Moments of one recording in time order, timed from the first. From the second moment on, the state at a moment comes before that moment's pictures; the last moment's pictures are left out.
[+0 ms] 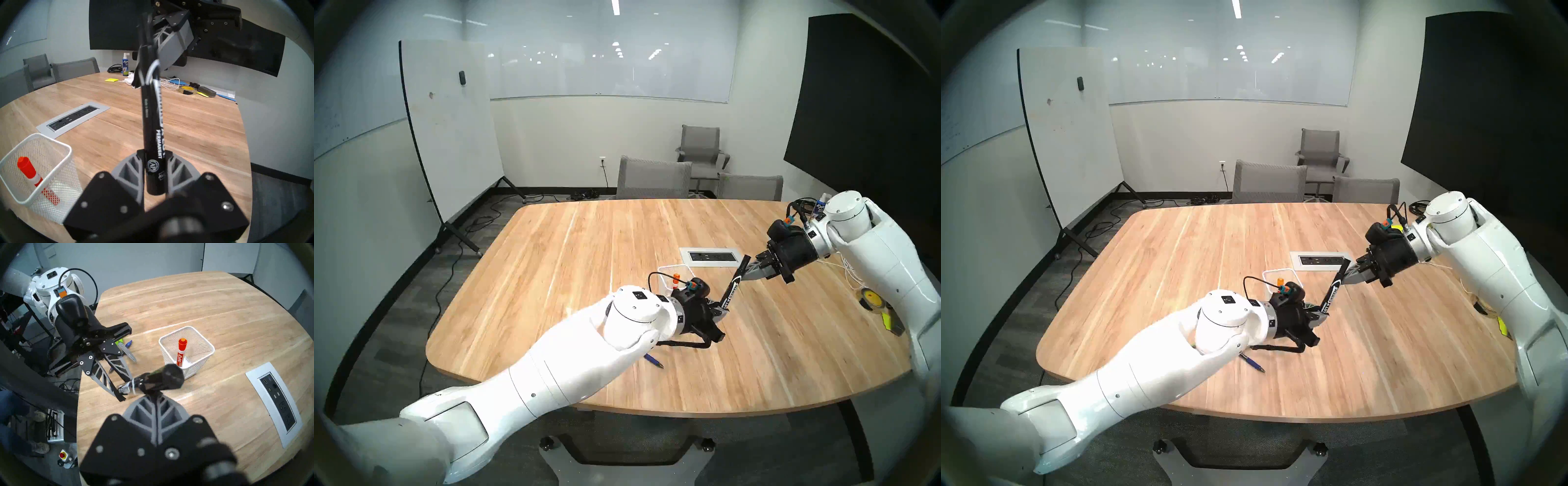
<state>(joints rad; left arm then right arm) 1.06 -1.31 -0.63 -1.59 -0.56 0.47 -0.20 -0.70 -0.58 0.90 -1.27 0.37 0.39 1.45</state>
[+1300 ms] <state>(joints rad) 1.02 -1.38 -0.62 -1.48 -0.56 0.42 -0.23 -0.71 -0.53 0.88 -1.37 0.48 0.47 1.37</state>
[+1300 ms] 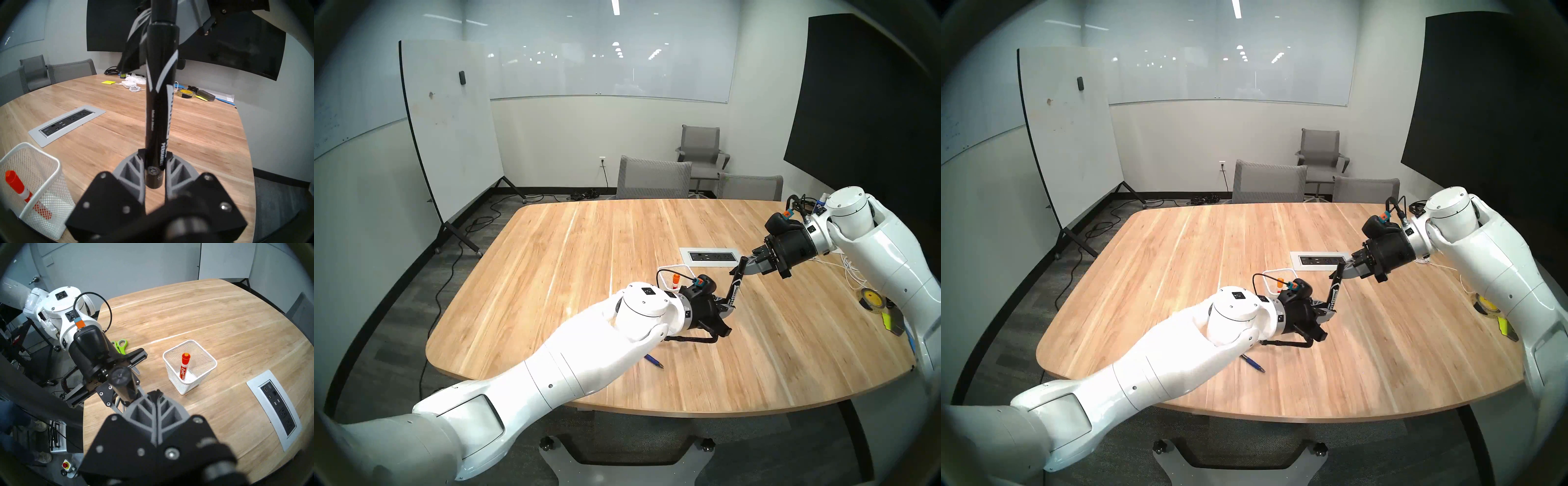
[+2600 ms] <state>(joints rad) 1.18 -1.21 -0.68 -1.73 -0.60 0.42 -0.09 -0.68 -0.47 0.86 -1.34 0.50 0.41 1.43</state>
